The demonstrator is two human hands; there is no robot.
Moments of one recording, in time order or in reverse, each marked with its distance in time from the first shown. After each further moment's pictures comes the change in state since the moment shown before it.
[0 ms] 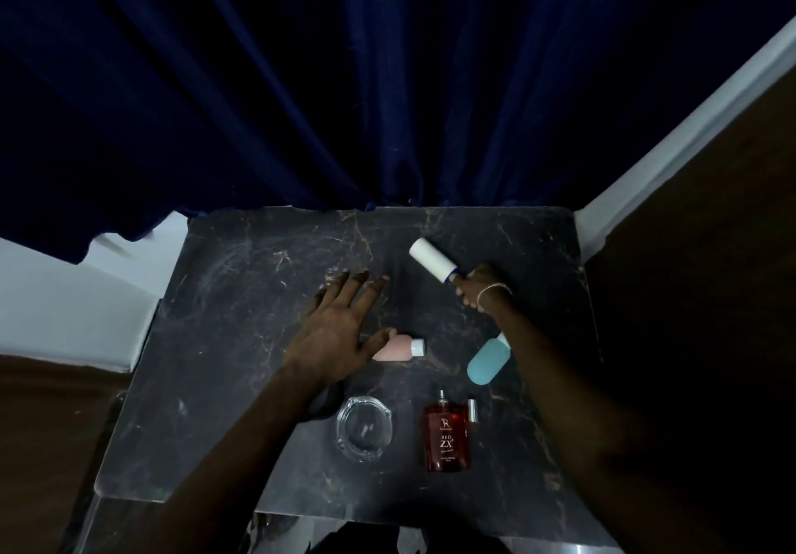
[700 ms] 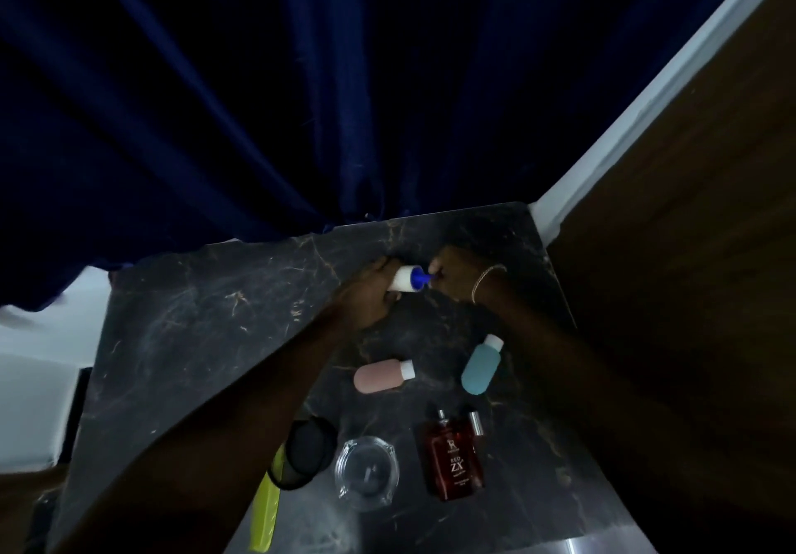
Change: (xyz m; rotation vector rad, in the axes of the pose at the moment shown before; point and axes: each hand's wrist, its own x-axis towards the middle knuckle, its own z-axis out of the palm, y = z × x) left_hand 0.154 -0.004 0.047 -0.323 -0.150 0.207; right_hand -0.030 -0.048 -0.020 -0.422 0.161 -0.317
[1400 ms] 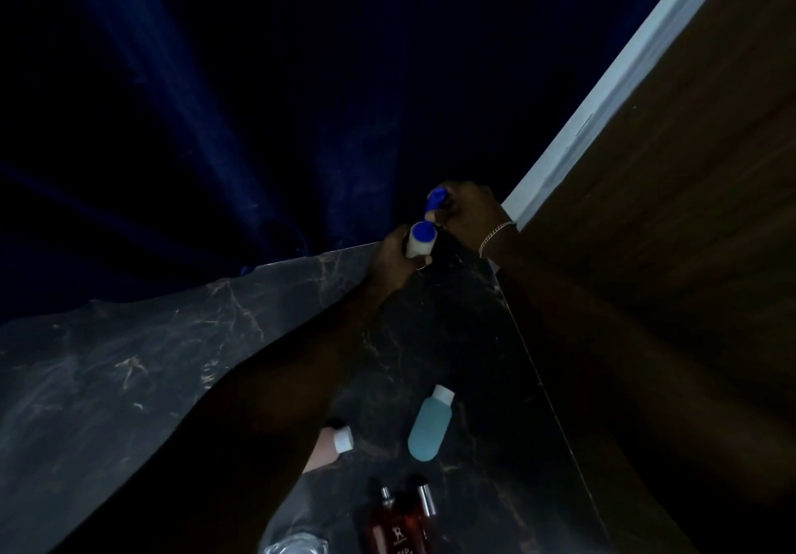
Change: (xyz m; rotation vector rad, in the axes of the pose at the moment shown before) left_hand 0.186 0.089 0.051 -0.697 0.073 -0.128; right_hand 0.081 0.090 -0.118 0.171 0.365 -0.078
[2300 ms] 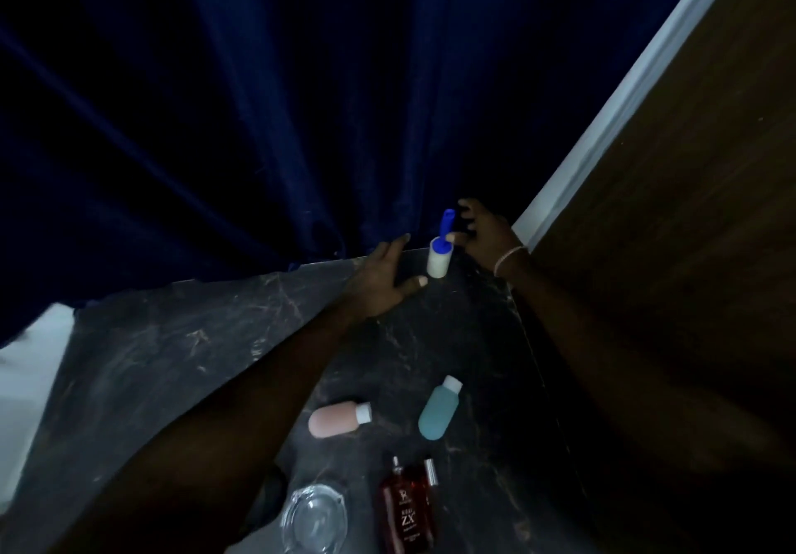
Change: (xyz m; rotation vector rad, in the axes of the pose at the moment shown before) left_hand -0.094 0.027 -0.066 0.564 -0.035 0.059; right_hand -0.033 -0.009 -0.009 0.083 -0.055 0.063
